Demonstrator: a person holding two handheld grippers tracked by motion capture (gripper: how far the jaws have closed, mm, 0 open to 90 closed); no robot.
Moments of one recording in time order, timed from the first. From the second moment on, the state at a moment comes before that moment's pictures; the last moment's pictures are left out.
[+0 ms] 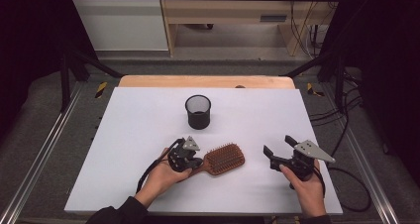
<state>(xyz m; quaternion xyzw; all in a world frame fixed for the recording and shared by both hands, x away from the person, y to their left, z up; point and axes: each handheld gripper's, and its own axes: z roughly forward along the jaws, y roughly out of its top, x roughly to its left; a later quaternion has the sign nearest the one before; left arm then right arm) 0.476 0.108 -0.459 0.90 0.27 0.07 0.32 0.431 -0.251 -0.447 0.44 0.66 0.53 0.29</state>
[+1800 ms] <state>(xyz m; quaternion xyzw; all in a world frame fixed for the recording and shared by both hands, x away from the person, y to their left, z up) 0.449 0.118 -0.436 0.89 0.28 0.12 0.34 0.429 -0.250 -0.447 0.44 0.67 0.53 0.29</state>
